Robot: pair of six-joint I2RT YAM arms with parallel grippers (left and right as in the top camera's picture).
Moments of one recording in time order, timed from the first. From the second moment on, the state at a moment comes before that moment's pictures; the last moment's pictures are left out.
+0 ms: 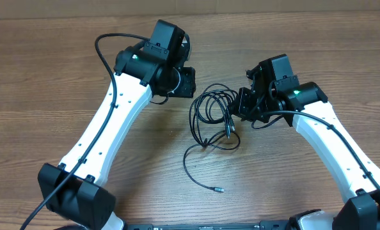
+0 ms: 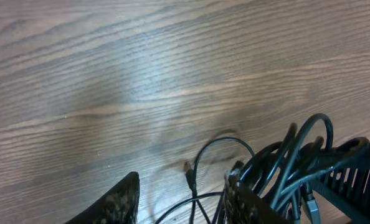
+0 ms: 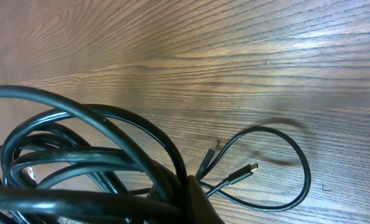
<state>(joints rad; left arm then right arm) -0.43 1.76 1.73 -1.11 0.20 -0.34 0.30 1.53 1.21 -0.81 -0.47 0.56</state>
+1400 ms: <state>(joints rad) -0.45 1.81 1.71 -1.10 0.14 -0.33 0.30 1.53 1.21 -0.83 -0.47 0.56</state>
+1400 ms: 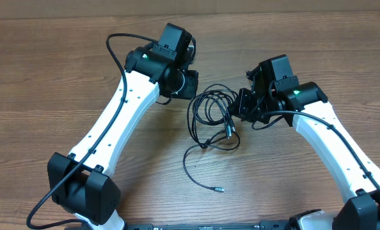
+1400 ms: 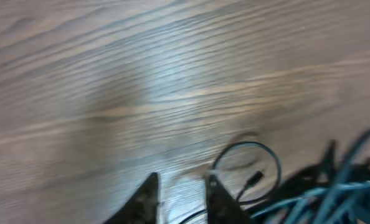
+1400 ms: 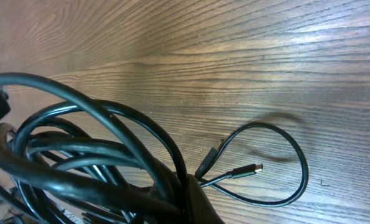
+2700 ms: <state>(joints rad) -0.37 1.81 1.71 -1.22 0.61 0.09 0.28 1.53 1.21 -0.38 -0.89 0.48</state>
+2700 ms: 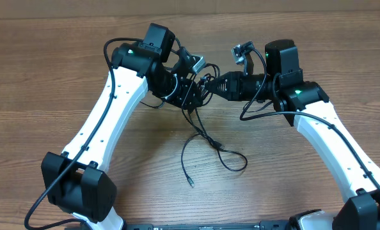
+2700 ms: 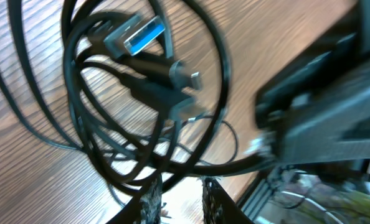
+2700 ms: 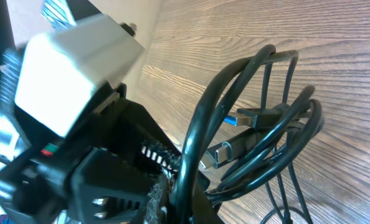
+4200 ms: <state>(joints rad) -0.07 1.64 1.57 -1.13 0.44 0.04 0.12 1.53 1.21 -0.99 -0.11 0.72</state>
